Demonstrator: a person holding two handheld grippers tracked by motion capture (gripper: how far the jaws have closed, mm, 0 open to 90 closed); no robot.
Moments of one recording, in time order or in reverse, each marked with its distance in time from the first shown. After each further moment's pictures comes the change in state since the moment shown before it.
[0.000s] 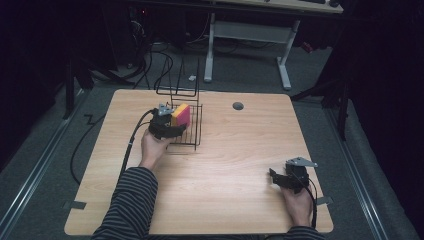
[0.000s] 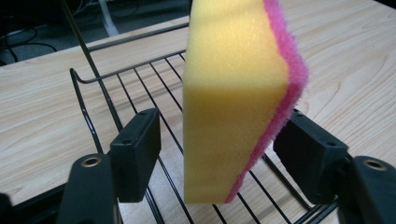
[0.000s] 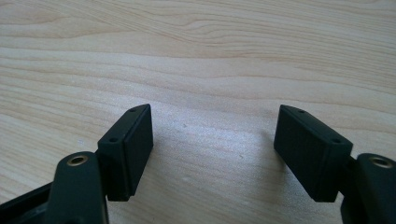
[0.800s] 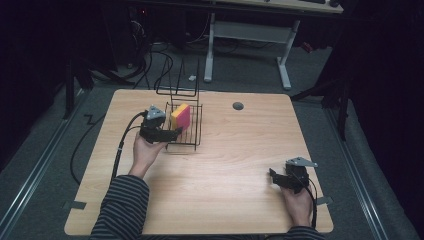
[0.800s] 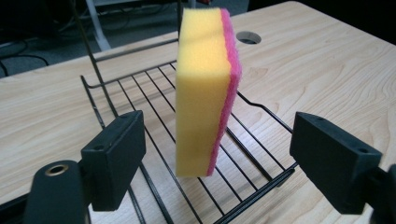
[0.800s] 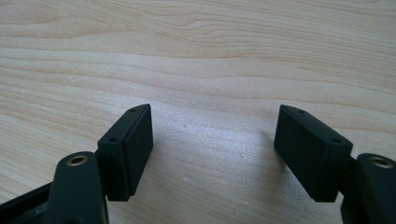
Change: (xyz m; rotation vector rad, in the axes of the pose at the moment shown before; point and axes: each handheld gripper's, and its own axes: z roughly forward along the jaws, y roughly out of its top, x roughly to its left) left arm 0.000 -0.002 -0.043 -0.040 -0.056 0.004; right arm 0.000 0.000 0.000 0.000 -0.001 -0.001
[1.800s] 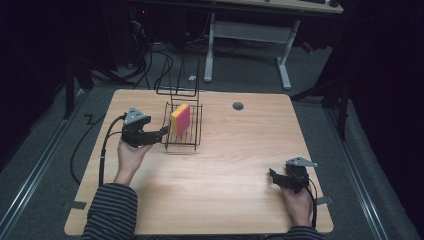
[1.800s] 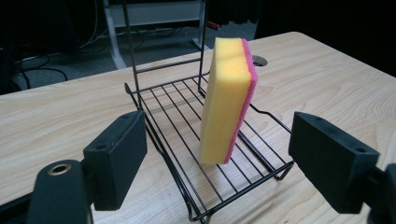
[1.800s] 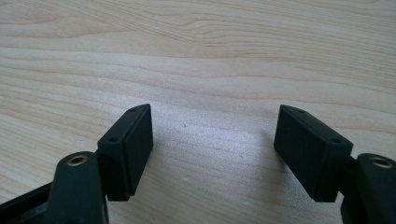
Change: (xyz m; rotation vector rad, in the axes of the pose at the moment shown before) left arm 0.015 -0.009 -0.049 -0.099 0.030 -0.042; right arm 0.000 0.000 0.000 0.000 0.000 0.000
